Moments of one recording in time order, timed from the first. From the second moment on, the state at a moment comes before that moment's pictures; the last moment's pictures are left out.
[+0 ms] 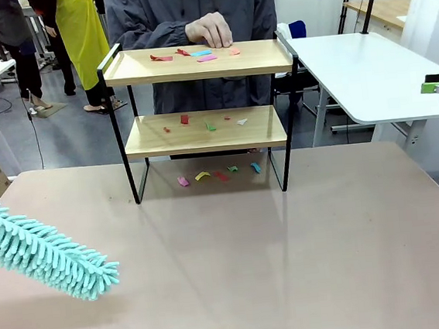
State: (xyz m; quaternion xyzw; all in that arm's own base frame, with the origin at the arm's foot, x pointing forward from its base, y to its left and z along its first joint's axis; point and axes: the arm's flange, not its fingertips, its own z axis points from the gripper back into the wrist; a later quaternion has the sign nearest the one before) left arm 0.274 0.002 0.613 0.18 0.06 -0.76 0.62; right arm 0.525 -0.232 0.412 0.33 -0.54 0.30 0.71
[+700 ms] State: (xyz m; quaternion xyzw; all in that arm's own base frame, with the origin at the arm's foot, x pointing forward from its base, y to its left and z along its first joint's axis) left arm 0.274 0.002 0.613 0.18 0.06 -0.76 0.62; right arm 0.525 -0.232 0.412 0.33 -0.54 0.30 0.71
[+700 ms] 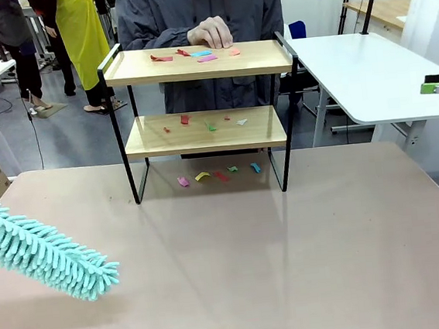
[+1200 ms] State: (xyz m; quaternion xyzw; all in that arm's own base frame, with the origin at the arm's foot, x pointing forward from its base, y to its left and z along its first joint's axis) left arm 0.273 -0.006 0.624 0.13 0.01 -0.75 0.65; right arm 0.525 -0.232 0.412 0.33 -0.54 0.30 0.71
